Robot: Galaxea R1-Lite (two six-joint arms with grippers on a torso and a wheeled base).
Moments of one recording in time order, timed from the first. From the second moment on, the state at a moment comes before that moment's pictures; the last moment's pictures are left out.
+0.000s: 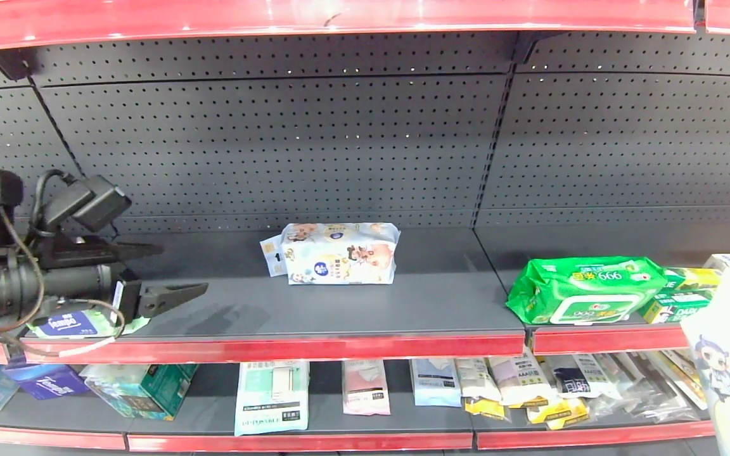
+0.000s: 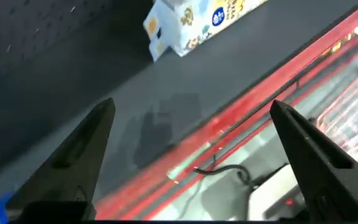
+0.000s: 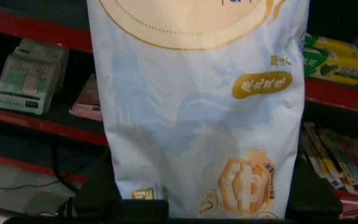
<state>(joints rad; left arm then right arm) 0.02 1.49 -0.78 -0.15 -0.51 0.43 0.34 0.00 -0.17 0.29 -0.19 -0.15</state>
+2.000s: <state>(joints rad) -0.16 2.33 -1.72 0.03 -0.65 0.67 0.33 0.00 -0.17 0.29 -0.21 -0.16</state>
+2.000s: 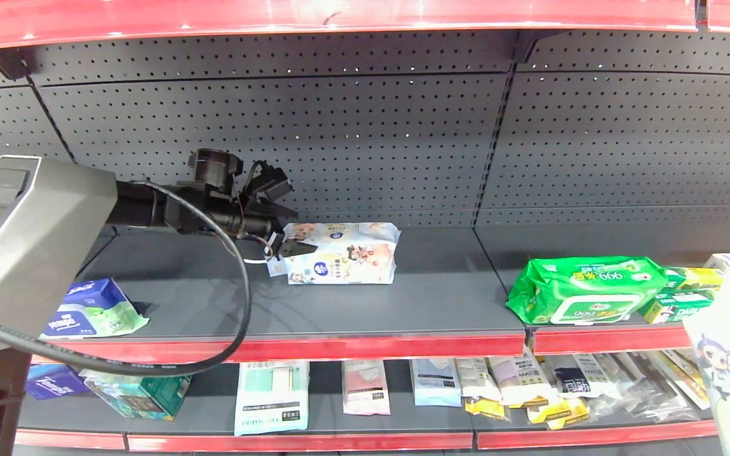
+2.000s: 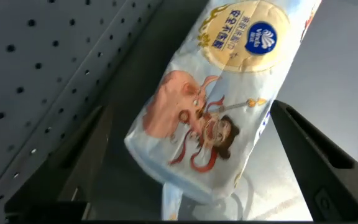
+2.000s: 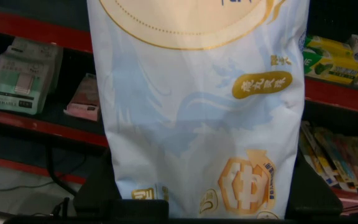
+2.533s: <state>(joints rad) -0.19 2.40 -1.80 0.07 -0.65 0.67 0.33 0.00 -0.17 0.29 -0.21 -0.16</state>
